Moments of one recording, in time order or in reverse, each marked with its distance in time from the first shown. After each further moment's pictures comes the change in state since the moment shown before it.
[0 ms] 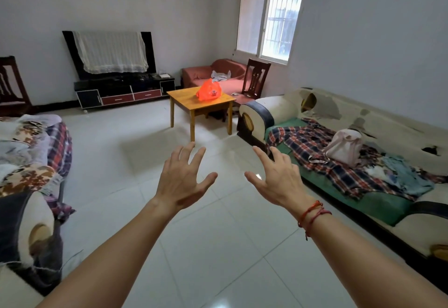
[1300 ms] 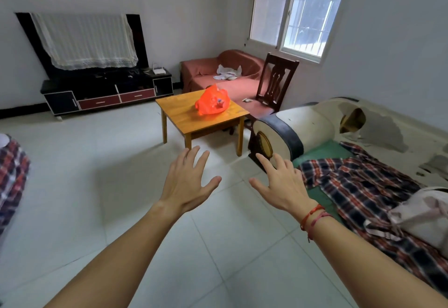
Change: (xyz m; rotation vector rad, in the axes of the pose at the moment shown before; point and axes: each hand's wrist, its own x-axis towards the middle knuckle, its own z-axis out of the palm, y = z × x) left_hand 0.637 -0.231 0.333 -0.031 -0.104 -0.052; right_hand 0.716 0.102 0.248 -0.022 -0.118 -0.018
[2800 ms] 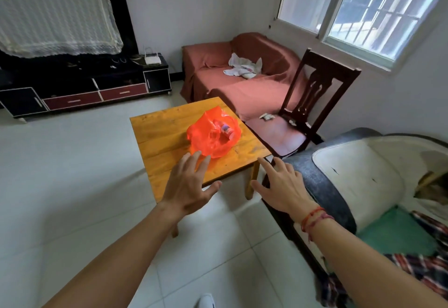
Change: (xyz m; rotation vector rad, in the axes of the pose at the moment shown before) left_hand 0.681 -0.194 0.271 0.008 -0.120 -0.100; right_hand 0.755 0.121 0.161 0.007 -0.178 -0.051
